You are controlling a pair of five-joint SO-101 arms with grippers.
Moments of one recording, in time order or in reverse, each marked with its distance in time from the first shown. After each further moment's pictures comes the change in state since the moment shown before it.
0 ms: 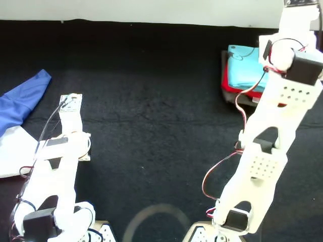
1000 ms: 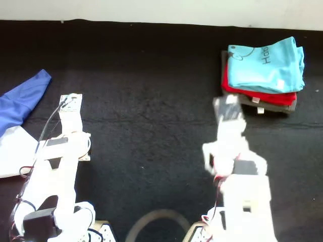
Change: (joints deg) left arm 0.0 0.0 0.0 0.0 0.0; right arm -13.5 -91.5 167.8 -51.4 -3.8
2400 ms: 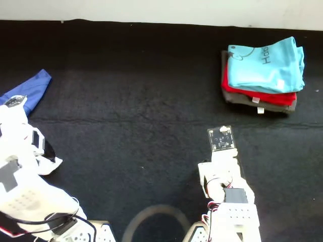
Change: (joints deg) left arm -26.9 39.1 -49.1 37.4 -16.8; right arm 0.0 -17.7 22.5 -10.6 -0.1
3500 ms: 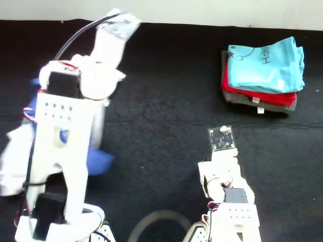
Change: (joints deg) left arm 53.5 -32.3 -31.0 14.2 5.4; right arm 0.0 0.0 0.0 -1.1 0.0
